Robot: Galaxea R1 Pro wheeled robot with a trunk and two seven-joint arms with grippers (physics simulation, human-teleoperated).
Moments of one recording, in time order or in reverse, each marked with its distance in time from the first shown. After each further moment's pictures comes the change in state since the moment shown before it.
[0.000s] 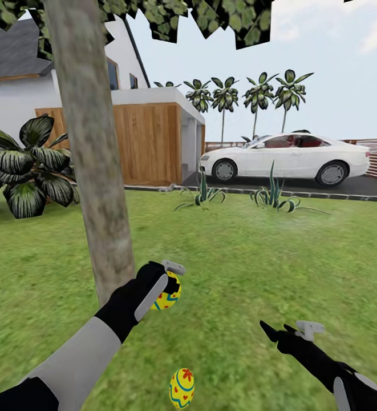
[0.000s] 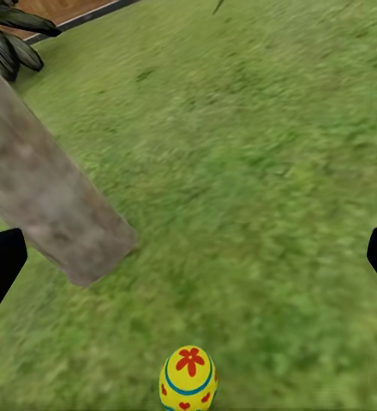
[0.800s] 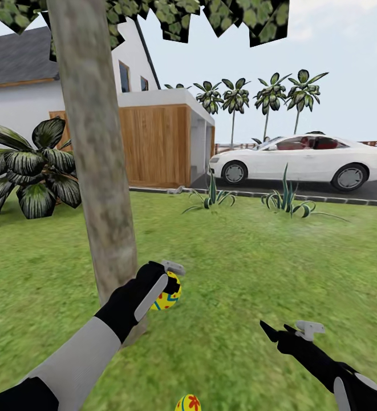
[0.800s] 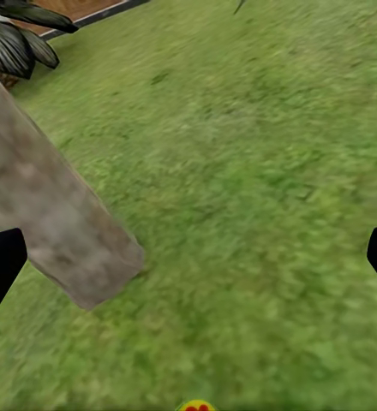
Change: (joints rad) left arm 0.000 0.000 0.001 0.000 0.004 0.001 -0.005; right arm 0.001 -0.001 0.000 0.000 -0.001 0.000 0.002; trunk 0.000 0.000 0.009
